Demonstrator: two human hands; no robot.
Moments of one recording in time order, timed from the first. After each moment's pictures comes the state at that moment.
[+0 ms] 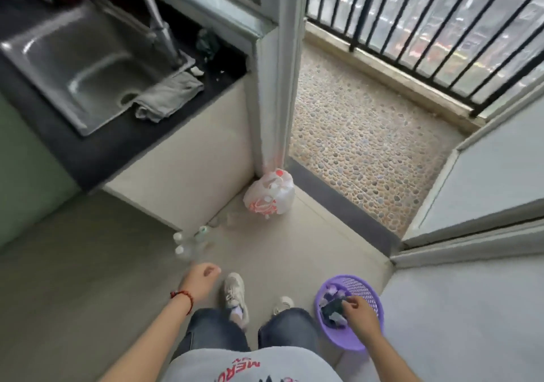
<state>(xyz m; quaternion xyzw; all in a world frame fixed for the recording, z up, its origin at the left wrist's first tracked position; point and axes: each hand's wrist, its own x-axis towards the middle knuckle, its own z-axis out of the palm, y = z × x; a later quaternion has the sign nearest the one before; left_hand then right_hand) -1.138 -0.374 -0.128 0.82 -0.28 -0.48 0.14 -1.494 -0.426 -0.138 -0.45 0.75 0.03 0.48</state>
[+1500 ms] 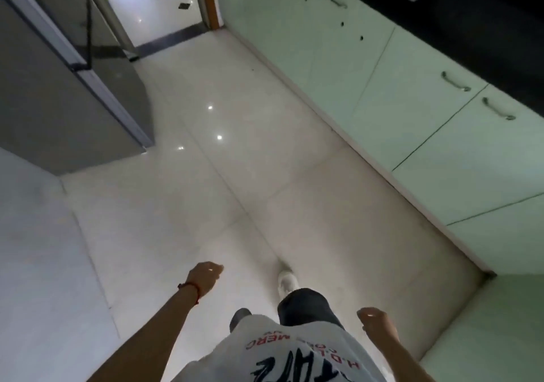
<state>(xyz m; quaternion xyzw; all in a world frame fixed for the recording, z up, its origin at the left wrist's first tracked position) -0.874 0.297 -0.148 0.68 0.50 -0.23 0.48 -0.751 -0.087 -0.187 -0.86 0.18 0.39 0.27</state>
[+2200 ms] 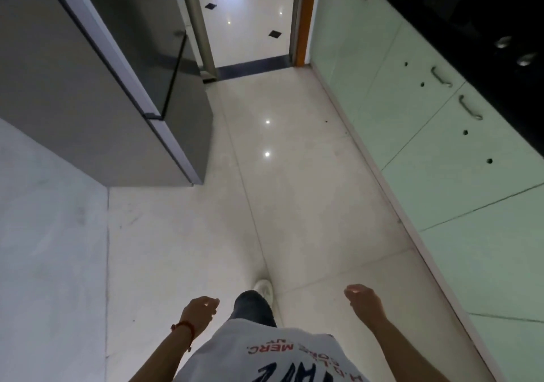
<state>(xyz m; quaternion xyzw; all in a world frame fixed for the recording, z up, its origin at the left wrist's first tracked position) -0.701 0.551 -0.134 0.54 0.63 -0.13 0.54 -0.413 0.331 -0.153 -0.90 -0.18 0.37 0.16</state>
